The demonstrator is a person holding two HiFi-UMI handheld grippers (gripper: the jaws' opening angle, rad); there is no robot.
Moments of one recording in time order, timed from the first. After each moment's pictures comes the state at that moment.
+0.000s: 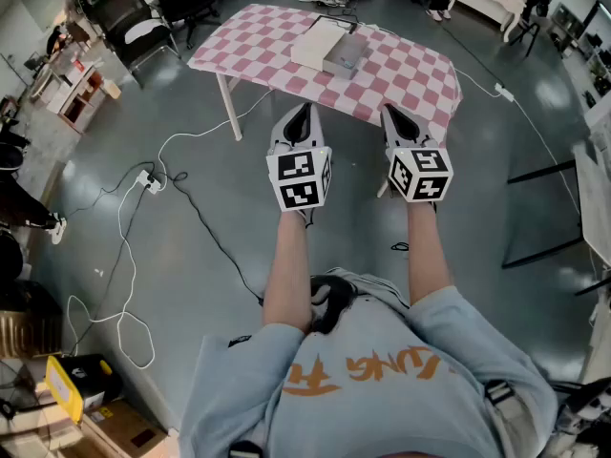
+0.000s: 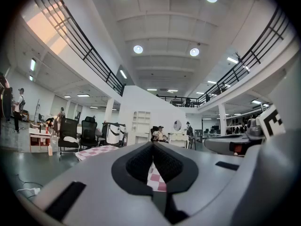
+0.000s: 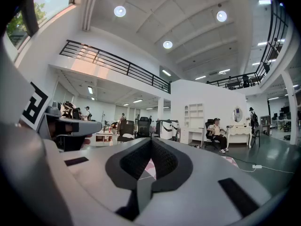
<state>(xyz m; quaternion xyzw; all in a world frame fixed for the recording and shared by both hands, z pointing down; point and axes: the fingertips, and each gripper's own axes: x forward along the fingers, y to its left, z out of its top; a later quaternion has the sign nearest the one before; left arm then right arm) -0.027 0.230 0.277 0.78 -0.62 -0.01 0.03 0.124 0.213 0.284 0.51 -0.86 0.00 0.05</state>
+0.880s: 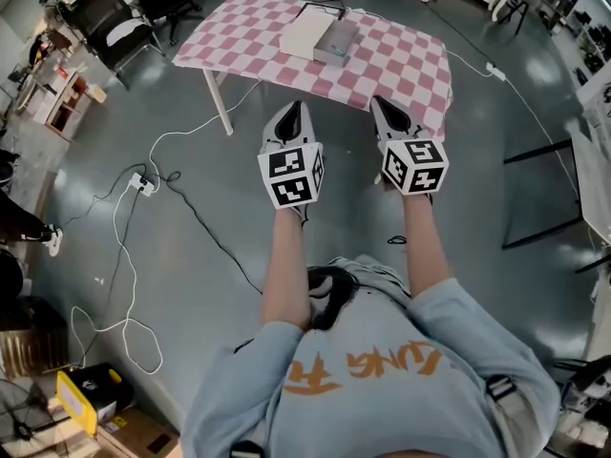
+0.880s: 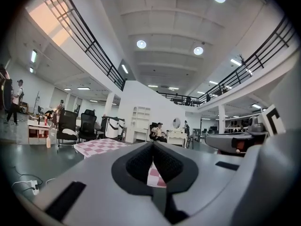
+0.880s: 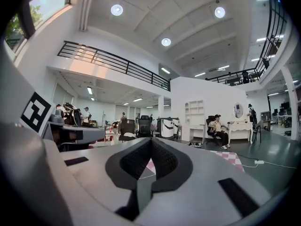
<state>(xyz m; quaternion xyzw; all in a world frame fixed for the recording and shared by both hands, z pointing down) -0.045 0.204 0.307 0.78 -0.62 -0.02 0.06 0.101 0.193 0.297 0.50 -0.86 0.01 0.05</state>
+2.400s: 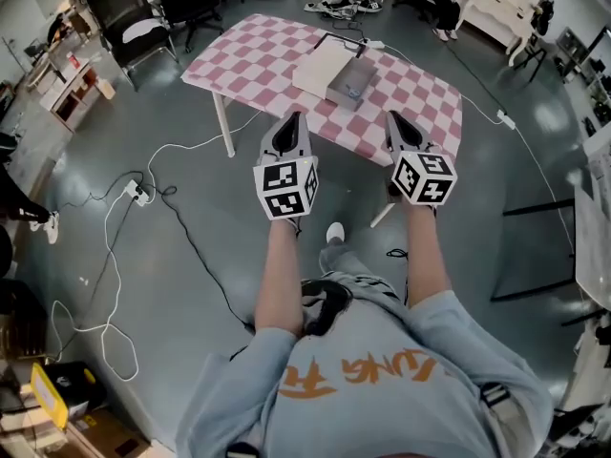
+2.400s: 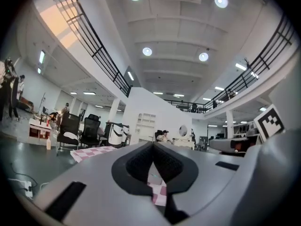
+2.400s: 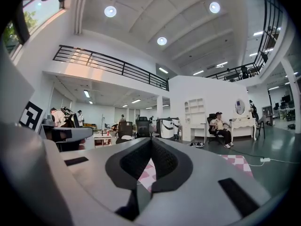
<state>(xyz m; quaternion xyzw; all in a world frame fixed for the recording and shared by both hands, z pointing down) -0.070 0.090 0.296 0.76 -0.64 -0.07 0.05 0.116 0.052 0.292 0.50 -0.87 0.03 0.03</state>
